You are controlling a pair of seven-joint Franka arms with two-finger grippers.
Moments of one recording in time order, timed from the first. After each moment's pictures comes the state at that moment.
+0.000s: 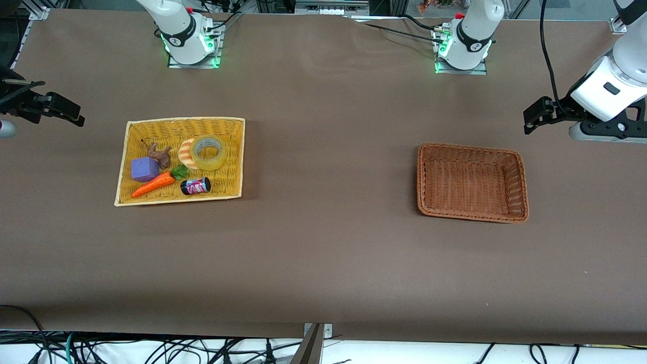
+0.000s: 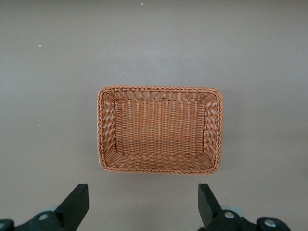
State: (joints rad) left arm -0.08 -0.01 -0.01 -1.65 0.03 1.63 -0.05; right arm -0.05 0.02 0.02 -1.60 -0.01 1.56 0.03
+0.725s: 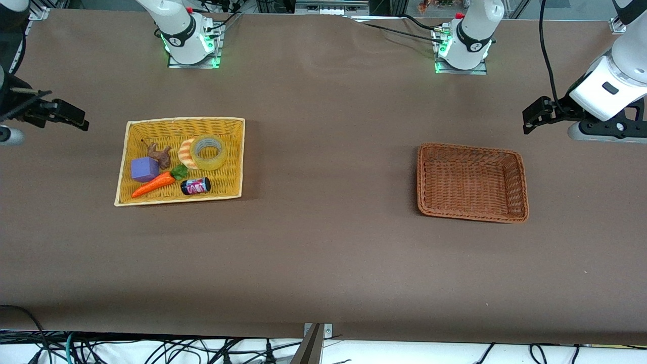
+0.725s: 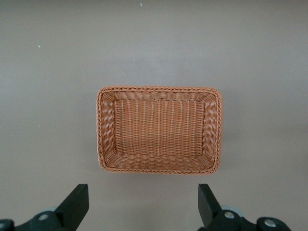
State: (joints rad) left arm -0.09 -0.01 -0.01 -1.65 0.03 1.63 -0.05; right arm -0.05 0.07 0.03 -1.60 -0.02 1.56 0.03
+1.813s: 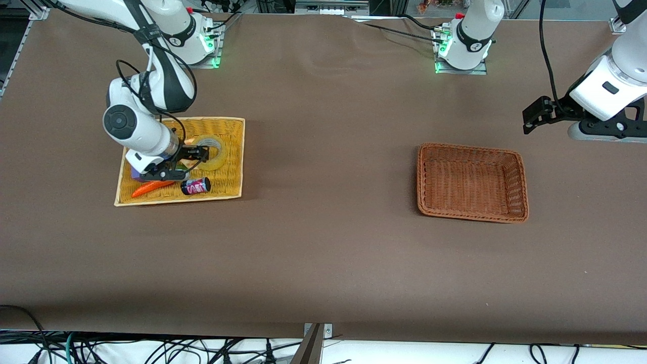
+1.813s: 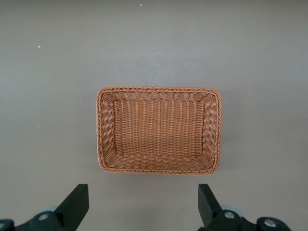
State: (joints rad) left arm -0.09 -0.01 -0.01 -1.64 0.03 1.63 -0.05; right arm 0.08 0.23 0.13 -2.25 -0.01 2.33 0.20
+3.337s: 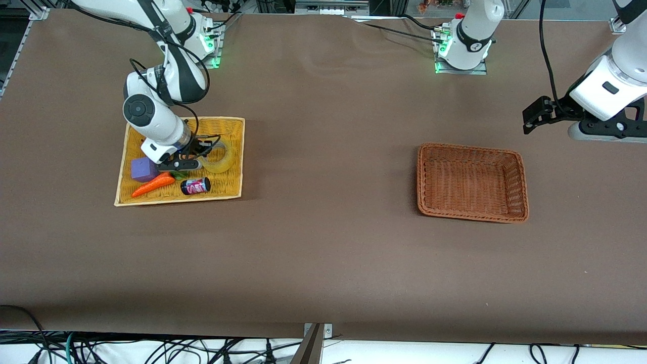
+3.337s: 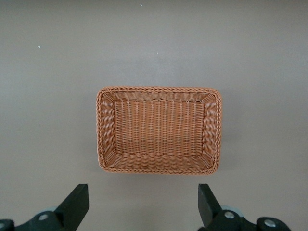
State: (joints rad) left arm -0.09 -0.01 -0.01 -1.64 0.03 1.63 -0.05; right arm 0.10 0.21 0.14 -2.34 -0.02 2.45 0.20
